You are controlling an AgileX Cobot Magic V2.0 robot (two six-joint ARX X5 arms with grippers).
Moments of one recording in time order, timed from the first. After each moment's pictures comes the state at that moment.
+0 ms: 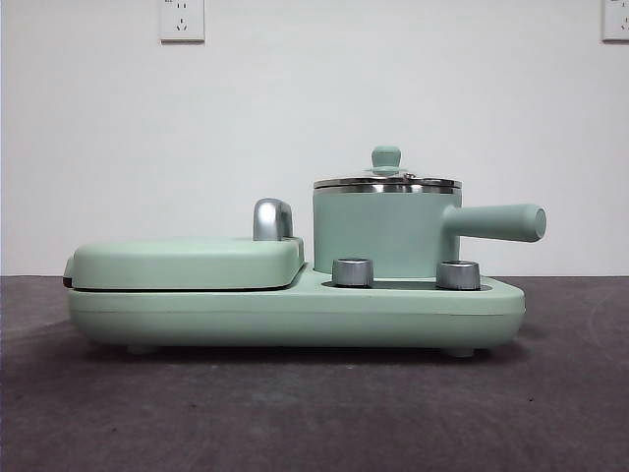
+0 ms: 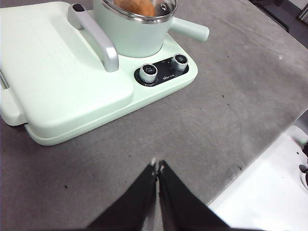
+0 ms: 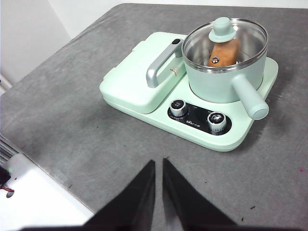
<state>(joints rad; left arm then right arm) -0.65 0.52 0.93 -0.94 0.16 -0.20 0.41 0.40 1.01 -1.04 -0.31 0.18</state>
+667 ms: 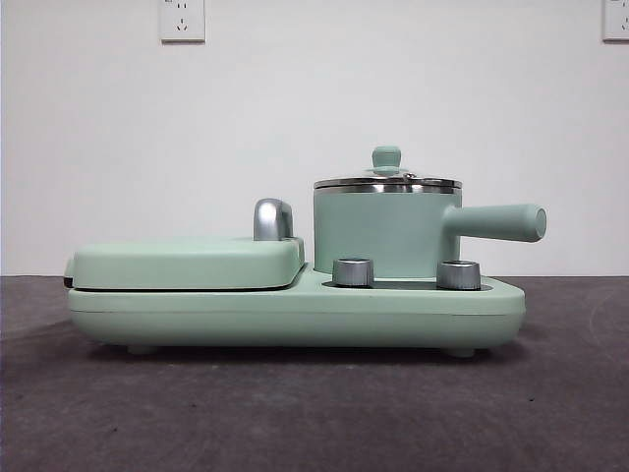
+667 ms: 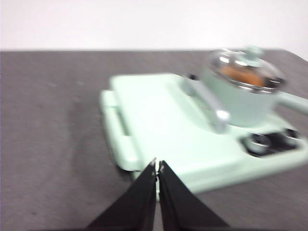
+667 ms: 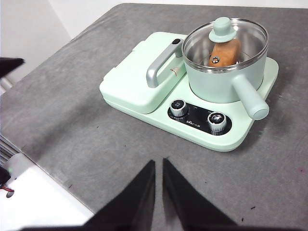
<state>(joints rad) -0.22 0.24 0.52 -0.52 0.16 -0.09 0.41 0.40 1.01 -1.04 -0.31 0.18</state>
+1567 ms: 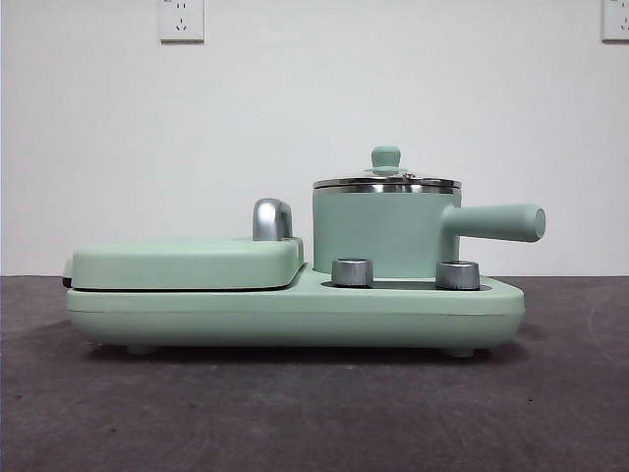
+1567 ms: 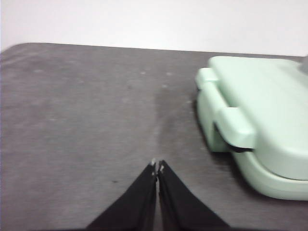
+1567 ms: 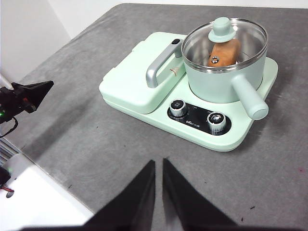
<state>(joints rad) -0.03 0.01 0.03 -0.18 0.00 -0.05 0.41 0.40 1.01 -1.04 -0.31 0.18</state>
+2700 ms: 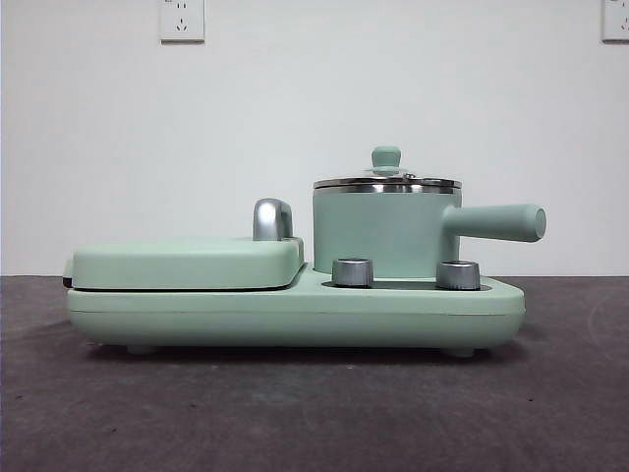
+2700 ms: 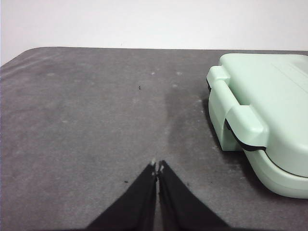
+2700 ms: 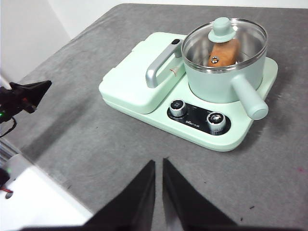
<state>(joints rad) -0.02 0.01 0.03 -0.18 -0.01 -0.01 0.40 0.40 1.01 -1.04 -0.31 0.18</state>
